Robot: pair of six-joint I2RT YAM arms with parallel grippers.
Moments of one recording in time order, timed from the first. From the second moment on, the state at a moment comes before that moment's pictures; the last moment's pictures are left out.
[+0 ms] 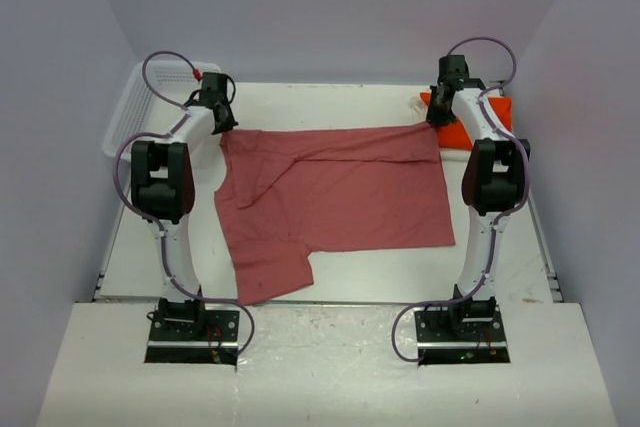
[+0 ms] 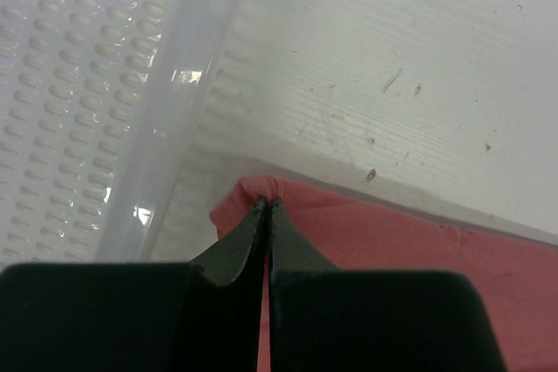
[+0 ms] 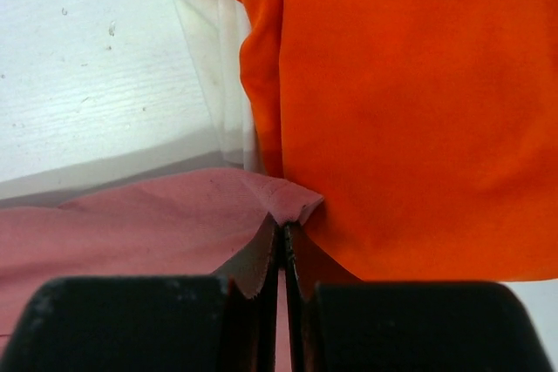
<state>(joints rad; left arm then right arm) -0.07 2.14 1.67 -0.40 -0.22 -0.35 0.02 2.25 1.99 -0.74 0.12 0.21</state>
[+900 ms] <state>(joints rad) -0.07 2.14 1.68 -0.41 -0.28 -0.33 -0.02 2.25 2.02 -0.75 0.14 0.23</state>
